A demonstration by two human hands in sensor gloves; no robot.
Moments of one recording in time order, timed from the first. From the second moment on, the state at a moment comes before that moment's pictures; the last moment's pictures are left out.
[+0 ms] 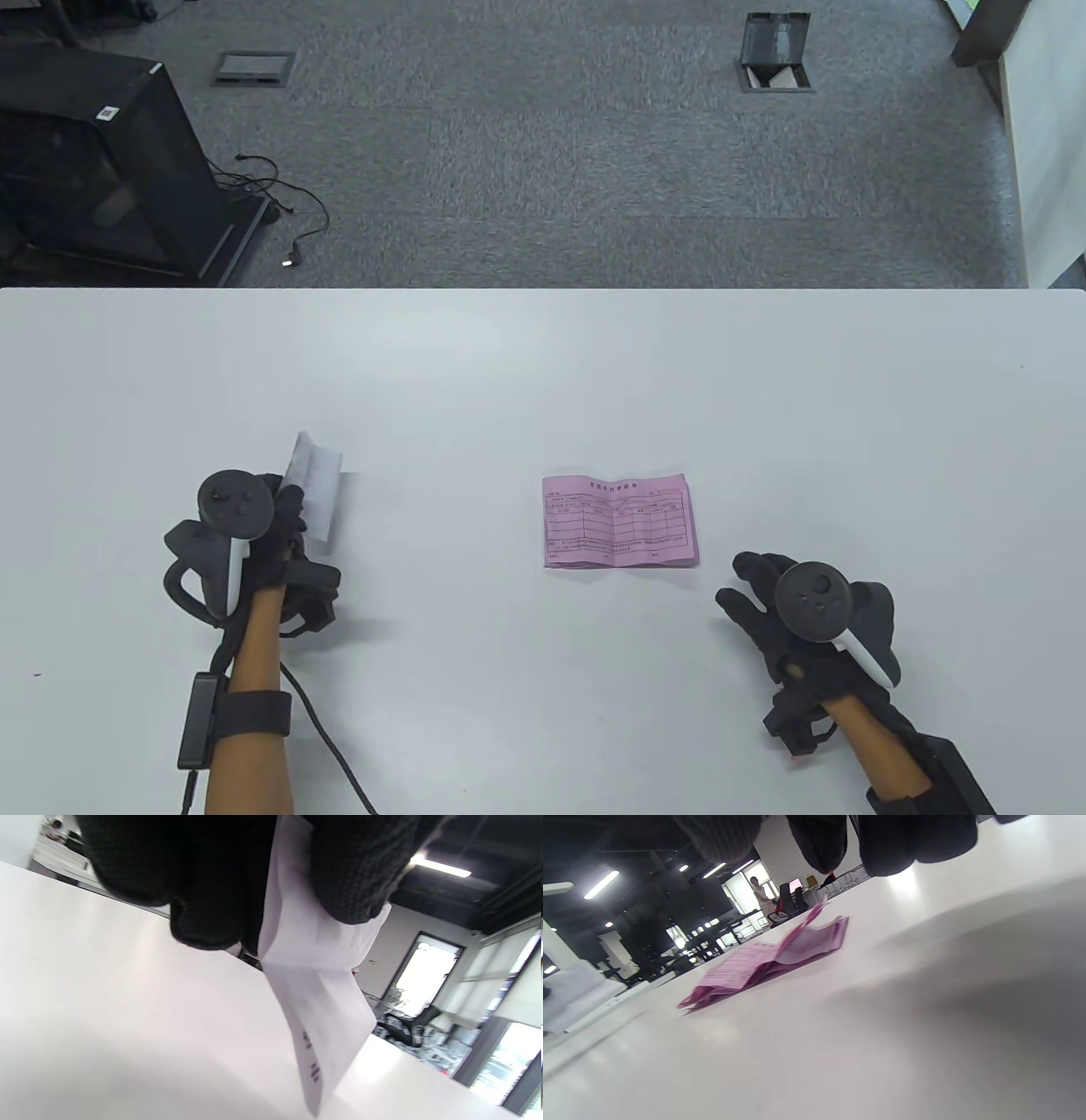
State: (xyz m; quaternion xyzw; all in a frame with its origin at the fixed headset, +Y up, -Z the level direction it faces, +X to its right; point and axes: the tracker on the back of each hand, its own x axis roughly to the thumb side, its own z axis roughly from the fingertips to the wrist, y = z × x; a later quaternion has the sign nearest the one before) left_hand -0.293 -0.702 -0.282 0.09 0.26 0.22 0.94; right_hand 0.238 -0.744 -0.232 0.04 0.06 0.97 0.23
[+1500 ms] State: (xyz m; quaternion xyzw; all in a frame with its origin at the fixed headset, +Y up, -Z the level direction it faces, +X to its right) left_hand -0.052 -0.770 -0.201 -0.07 -0.09 0.57 0.81; right_hand 0.181 -0.752 -0.219 0.03 0.12 0.78 0.61
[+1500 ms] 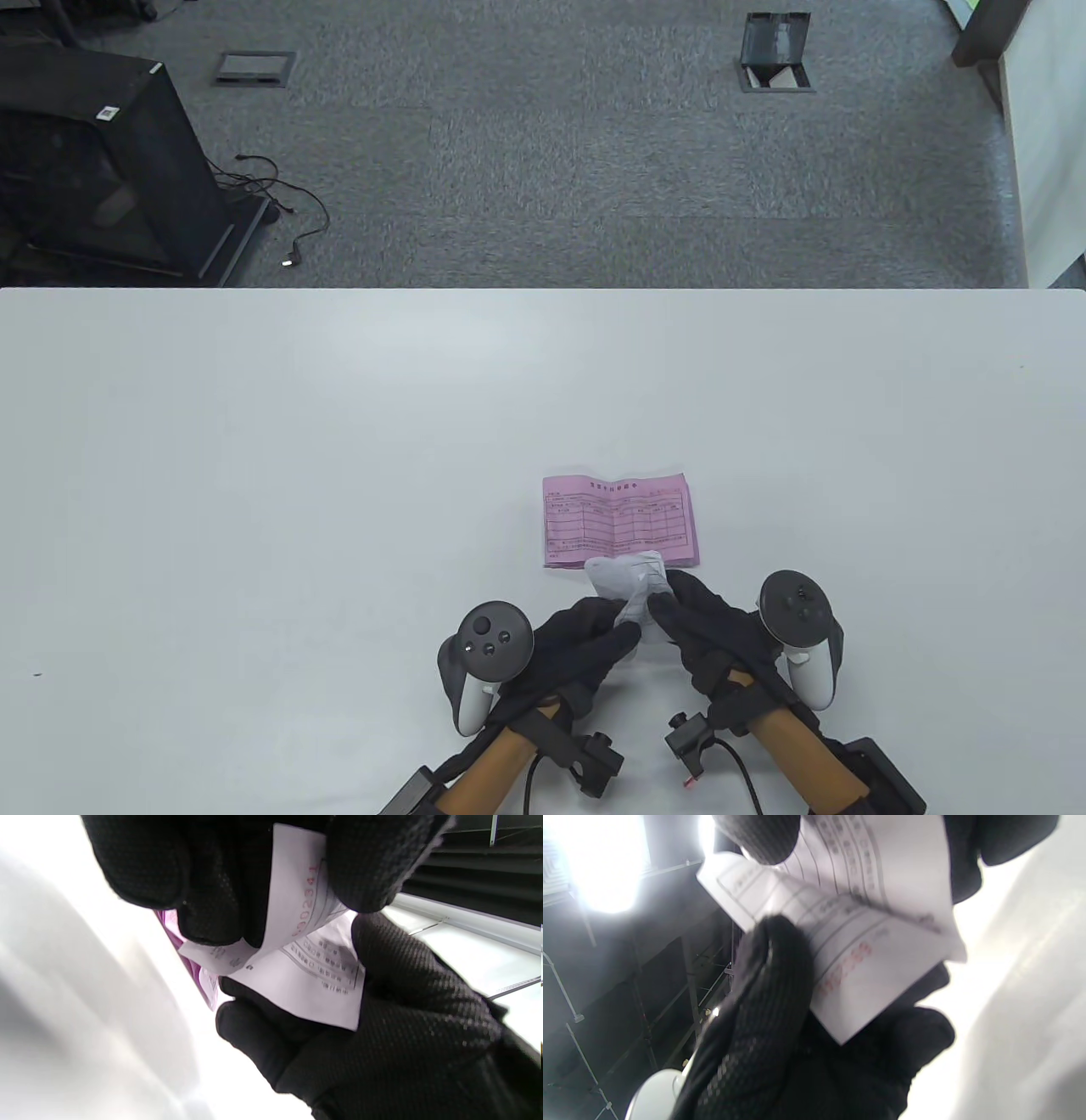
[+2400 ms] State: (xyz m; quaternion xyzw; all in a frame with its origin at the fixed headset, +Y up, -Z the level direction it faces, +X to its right) left_hand -0.070 -0.770 -0.211 -0.13 0.02 0.23 0.96; right_hand 0.192 -0.762 -0.231 0.03 0.04 0.99 0.13
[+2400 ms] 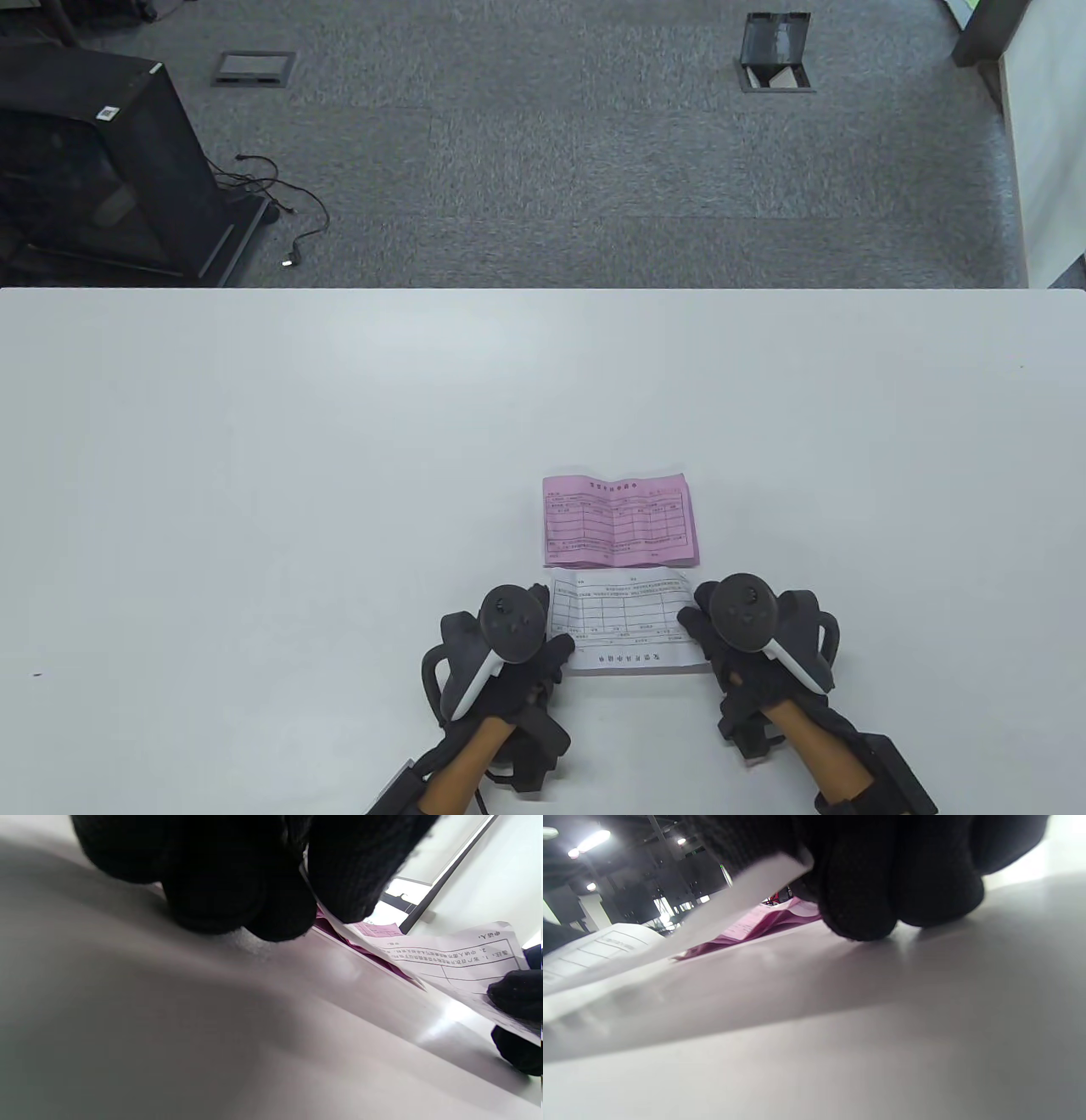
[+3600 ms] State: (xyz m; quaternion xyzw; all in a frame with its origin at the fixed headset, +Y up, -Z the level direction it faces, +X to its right) left_hand -0.065 -0.778 -0.212 -0.19 -0.05 0.05 0.98; right_hand 0.103 -0.745 -0.211 0.20 0.04 0.98 0.00
